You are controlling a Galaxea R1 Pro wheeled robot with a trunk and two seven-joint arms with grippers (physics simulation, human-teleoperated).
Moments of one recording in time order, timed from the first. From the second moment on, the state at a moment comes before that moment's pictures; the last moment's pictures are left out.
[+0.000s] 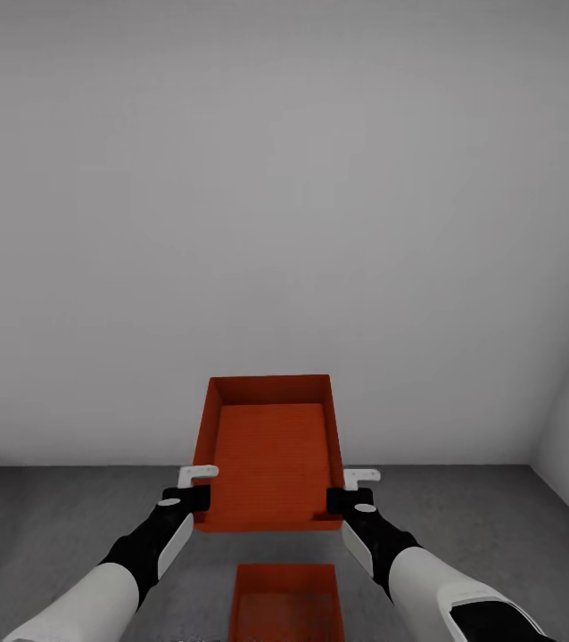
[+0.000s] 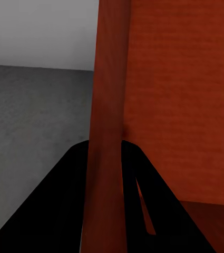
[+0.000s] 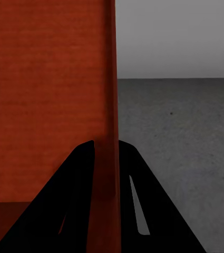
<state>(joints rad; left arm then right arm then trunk) -0.65 -0.03 -0.18 -0.47 0.21 0.18 0.22 -0.75 0.17 0.04 -0.19 0.00 -0.01 -0.20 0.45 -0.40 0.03</state>
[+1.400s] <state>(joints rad) -0.65 -0.03 -0.18 -0.47 0.21 0.18 0.22 -0.75 0.17 0.04 -0.19 0.00 -0.01 -0.20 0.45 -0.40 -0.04</state>
